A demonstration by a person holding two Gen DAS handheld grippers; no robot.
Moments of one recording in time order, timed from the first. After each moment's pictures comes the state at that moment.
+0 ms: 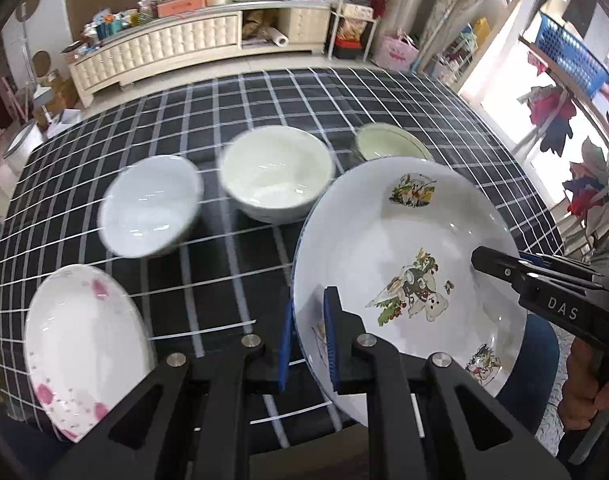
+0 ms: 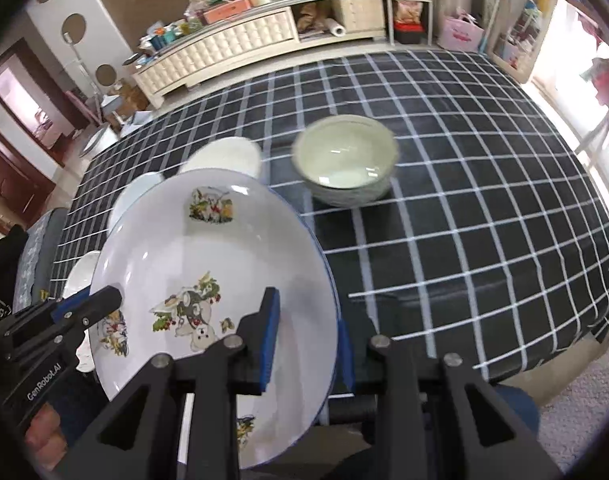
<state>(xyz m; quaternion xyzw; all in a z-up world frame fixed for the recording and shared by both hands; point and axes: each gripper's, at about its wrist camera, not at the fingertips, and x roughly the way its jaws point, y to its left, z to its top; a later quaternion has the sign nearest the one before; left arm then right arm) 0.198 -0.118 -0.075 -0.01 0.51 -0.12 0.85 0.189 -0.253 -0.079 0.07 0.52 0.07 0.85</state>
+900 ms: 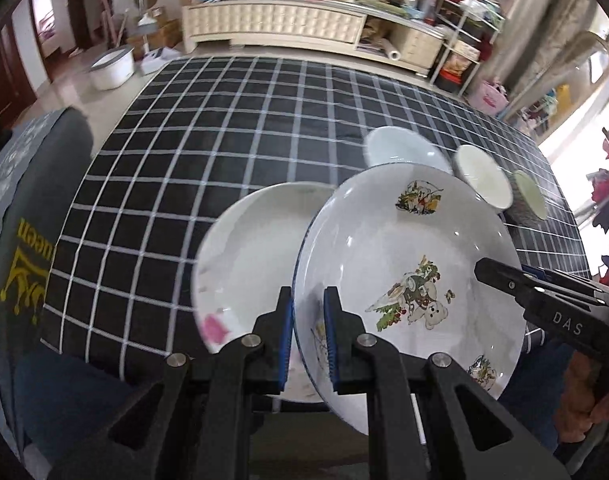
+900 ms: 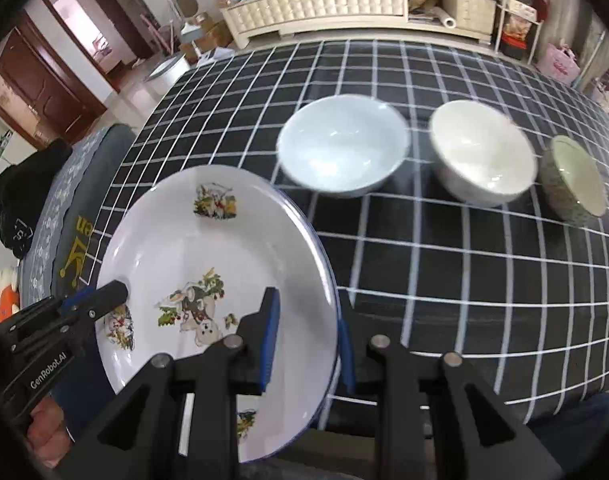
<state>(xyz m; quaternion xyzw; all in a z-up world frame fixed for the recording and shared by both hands) 0.135 0.109 -0.085 -0.10 0.52 0.01 0.85 0.198 -0.047 -0.122 -0.01 0.56 0.19 0.80</state>
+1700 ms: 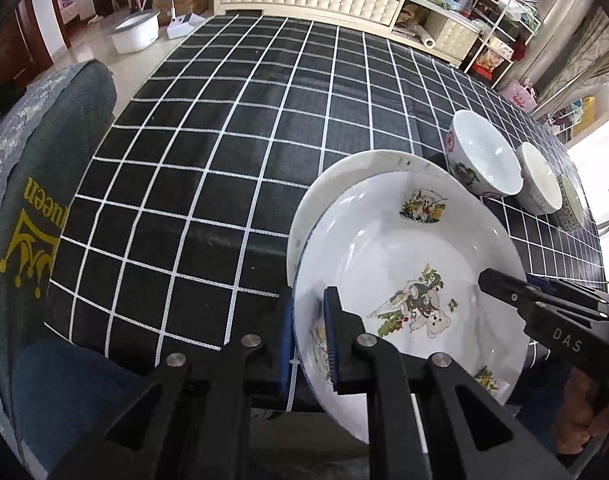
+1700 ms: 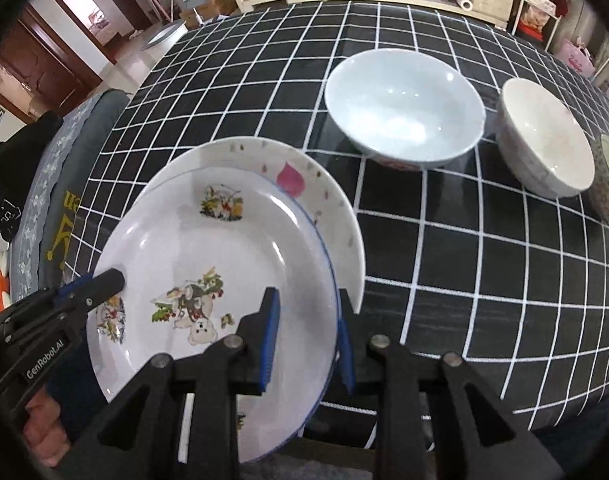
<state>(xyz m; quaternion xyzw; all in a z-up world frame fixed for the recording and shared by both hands) 0.131 0.167 -0.129 -0.13 0.55 0.04 0.82 0.199 -0.006 -0.155 -0.03 0.60 0.19 0.78</state>
